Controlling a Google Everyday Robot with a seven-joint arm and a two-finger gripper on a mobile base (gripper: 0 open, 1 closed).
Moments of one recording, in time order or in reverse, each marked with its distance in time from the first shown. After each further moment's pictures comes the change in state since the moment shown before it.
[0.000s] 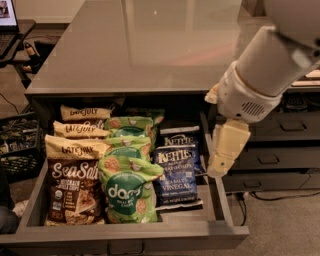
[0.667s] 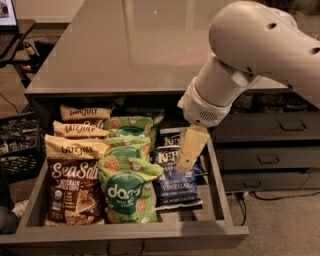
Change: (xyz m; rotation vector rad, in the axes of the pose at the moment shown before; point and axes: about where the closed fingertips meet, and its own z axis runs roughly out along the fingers) arm -0.039 -0.035 0.079 -0.011 -0.036 -0.048
